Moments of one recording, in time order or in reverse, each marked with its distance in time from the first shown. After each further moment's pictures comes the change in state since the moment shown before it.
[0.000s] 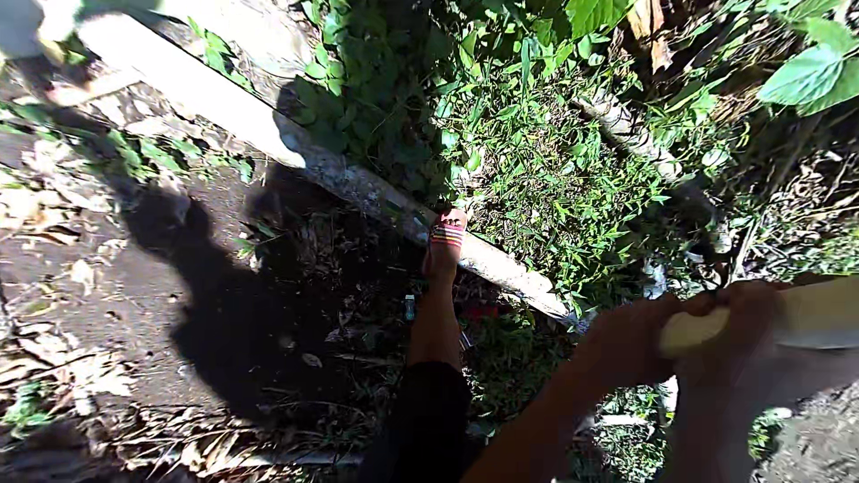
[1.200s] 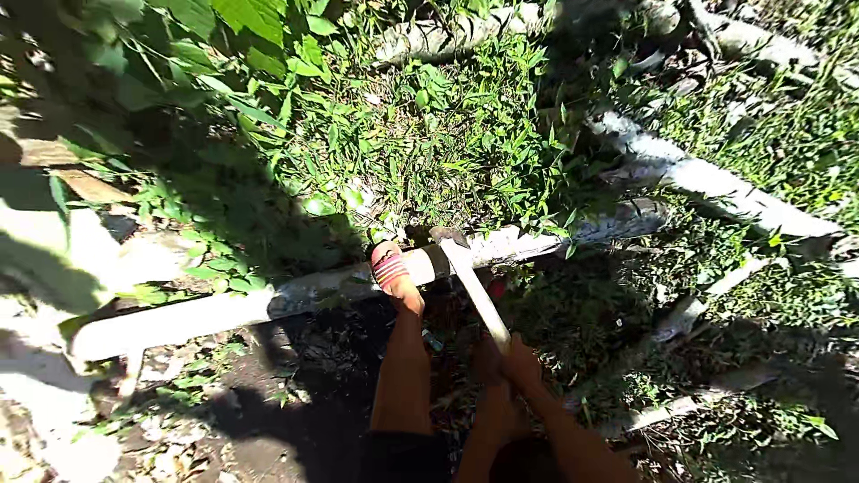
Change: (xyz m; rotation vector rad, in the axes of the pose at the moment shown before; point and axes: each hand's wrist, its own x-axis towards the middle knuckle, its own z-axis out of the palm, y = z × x) left_hand 0.027 0.082 0.059 0.924 -0.433 -1.105; right_hand -0.180 0.279 0.021 -0.443 -0.931 1.098
